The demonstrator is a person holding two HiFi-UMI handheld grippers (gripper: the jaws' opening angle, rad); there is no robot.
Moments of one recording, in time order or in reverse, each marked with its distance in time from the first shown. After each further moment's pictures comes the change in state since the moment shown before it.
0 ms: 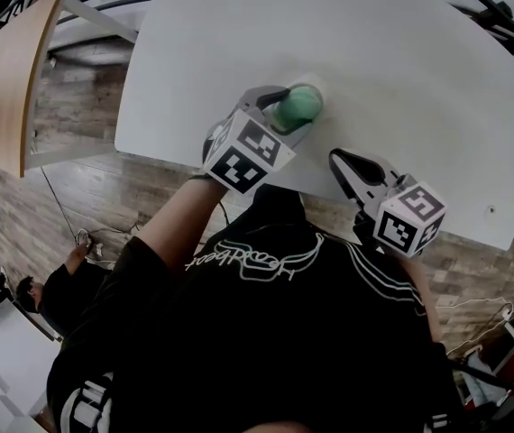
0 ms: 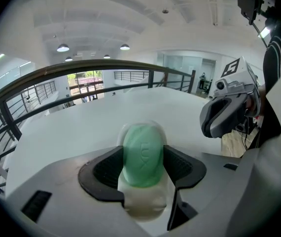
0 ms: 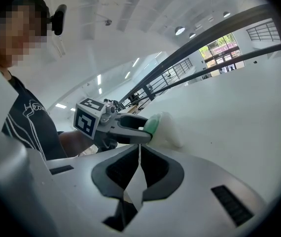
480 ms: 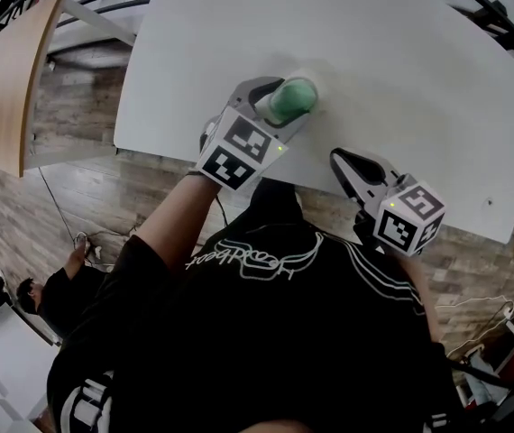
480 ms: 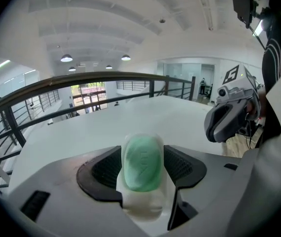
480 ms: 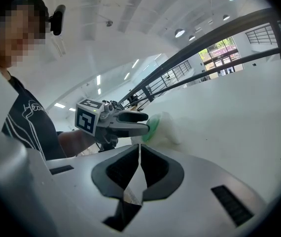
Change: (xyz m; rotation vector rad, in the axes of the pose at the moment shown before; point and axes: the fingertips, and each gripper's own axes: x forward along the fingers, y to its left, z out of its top) left arm -0.014 0.000 0.017 0.032 -0.119 0.042; right arm -0.015 0.006 -0.006 -0.013 -0.018 -0.022
